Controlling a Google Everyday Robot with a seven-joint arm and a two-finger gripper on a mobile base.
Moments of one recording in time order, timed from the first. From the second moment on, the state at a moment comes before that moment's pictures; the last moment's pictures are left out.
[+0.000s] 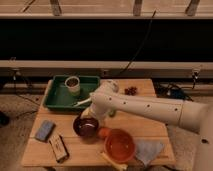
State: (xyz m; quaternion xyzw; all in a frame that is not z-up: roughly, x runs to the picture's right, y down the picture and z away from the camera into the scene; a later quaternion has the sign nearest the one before) arm -0.061 0.182 0.784 -0.18 -0.29 -0.55 0.76
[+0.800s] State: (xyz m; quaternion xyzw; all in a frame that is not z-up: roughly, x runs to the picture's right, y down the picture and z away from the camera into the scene) arm -0.042 0.183 0.815 -0.19 -0.25 -0.58 0.75
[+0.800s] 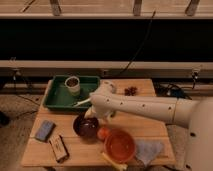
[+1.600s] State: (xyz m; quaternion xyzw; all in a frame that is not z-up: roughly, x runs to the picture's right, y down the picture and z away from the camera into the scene) arm -0.041 0.187 0.815 -0.19 -0.25 -0.57 0.76
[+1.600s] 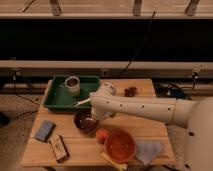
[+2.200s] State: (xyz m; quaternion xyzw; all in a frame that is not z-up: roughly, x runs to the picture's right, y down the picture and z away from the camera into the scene) arm -0.039 0.152 0.764 -0.15 -0.30 -0.54 0.77
